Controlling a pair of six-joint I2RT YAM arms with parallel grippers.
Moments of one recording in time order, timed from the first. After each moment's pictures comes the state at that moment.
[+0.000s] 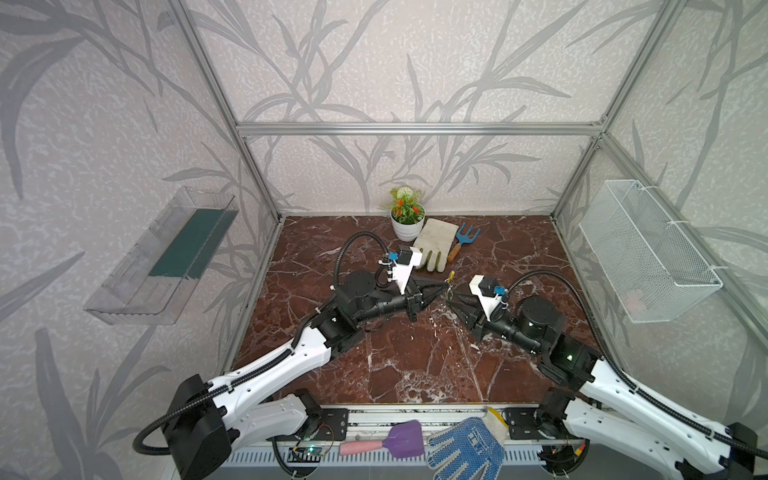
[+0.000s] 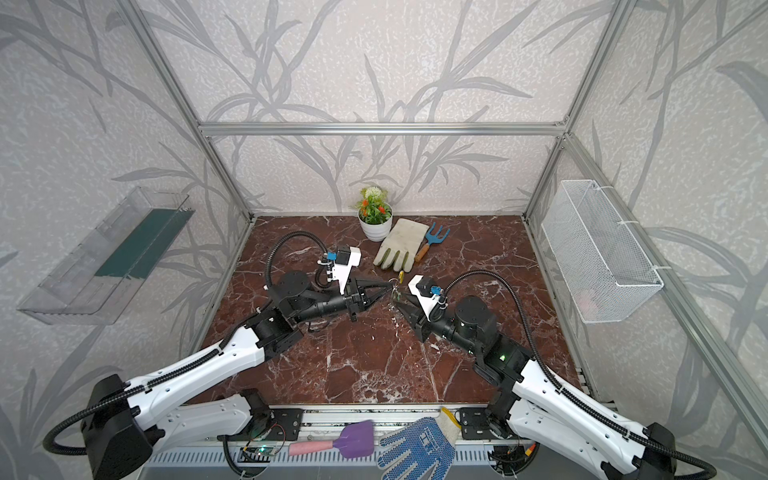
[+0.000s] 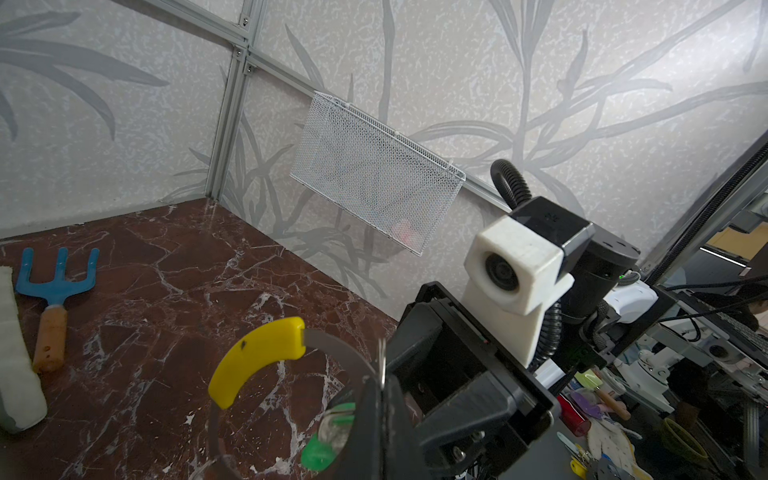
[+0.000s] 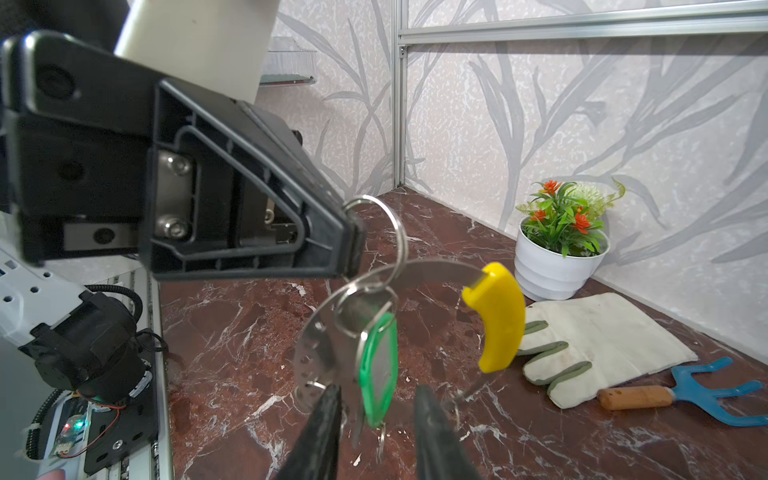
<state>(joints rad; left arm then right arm) -0.79 1.11 0.80 0.36 0.49 -0.48 0.82 0.77 0.63 0.02 -0.12 0.03</state>
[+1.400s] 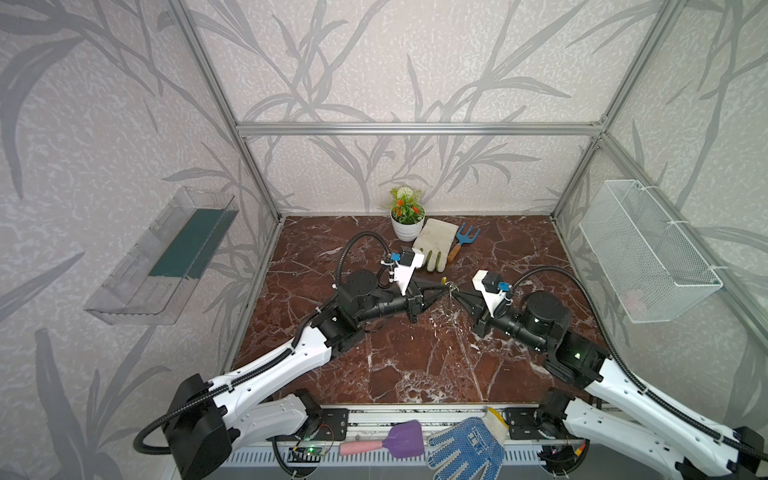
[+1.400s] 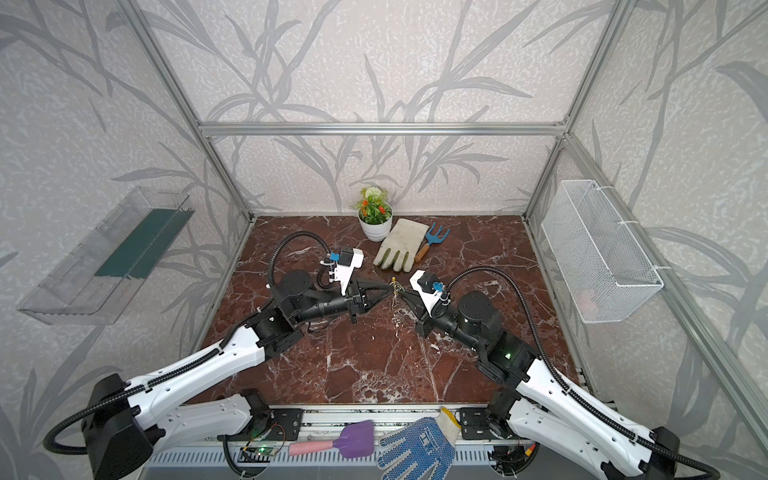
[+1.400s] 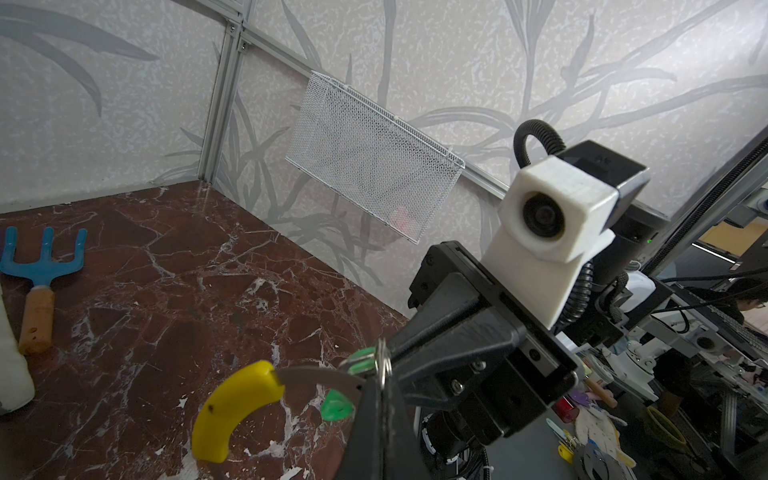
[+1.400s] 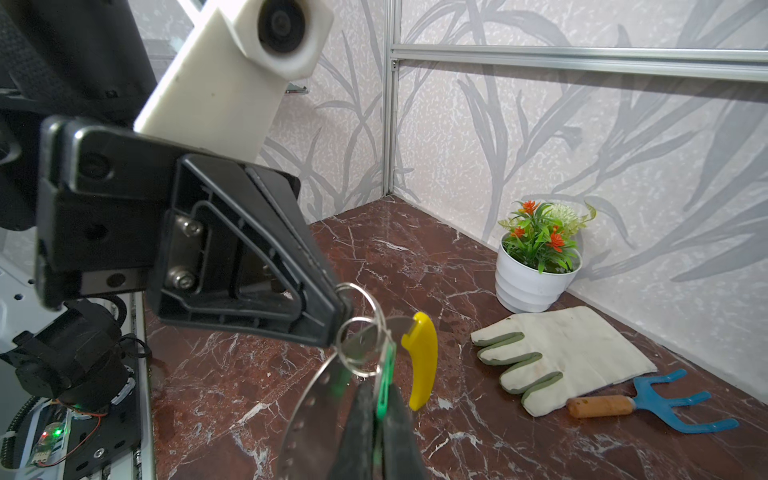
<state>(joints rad) -0.79 1.12 0.81 0.32 0.51 -0.48 0.80 0.76 0.70 -0.06 -0.10 -0.02</state>
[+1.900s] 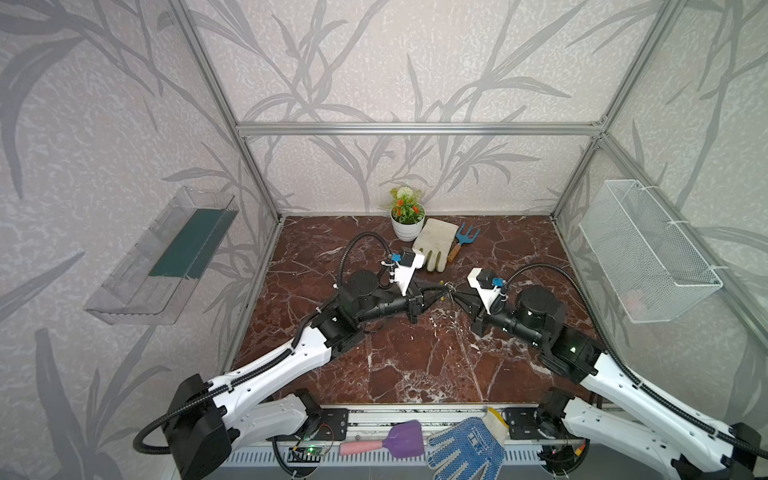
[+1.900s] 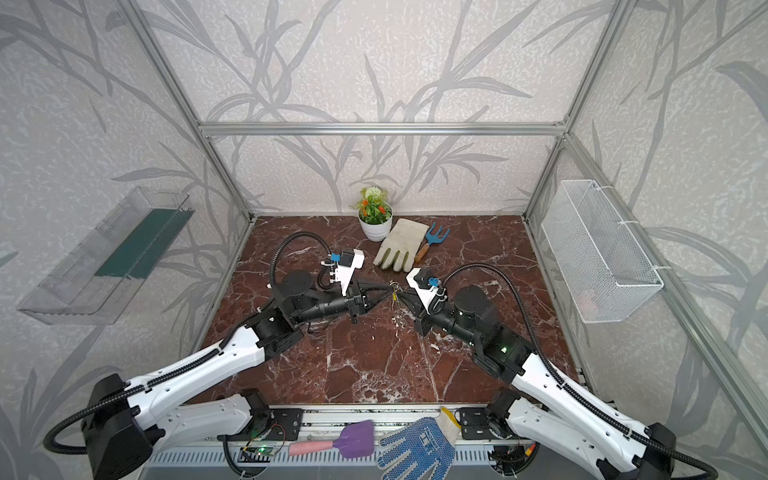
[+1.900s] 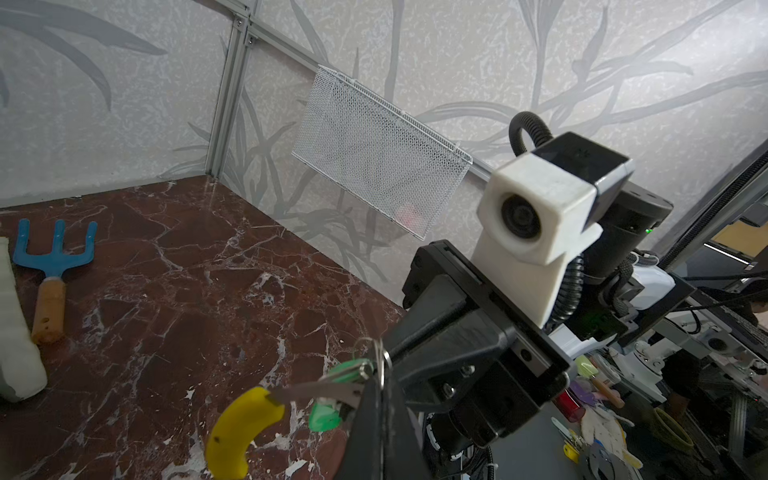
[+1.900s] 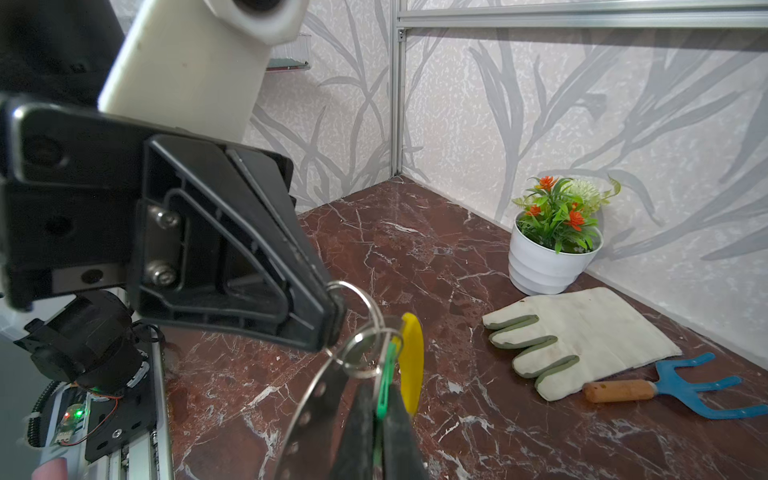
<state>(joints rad) -0.80 1.11 0.81 0.30 0.49 -0.47 0.78 0.81 0.73 -0.10 -0.17 0.00</state>
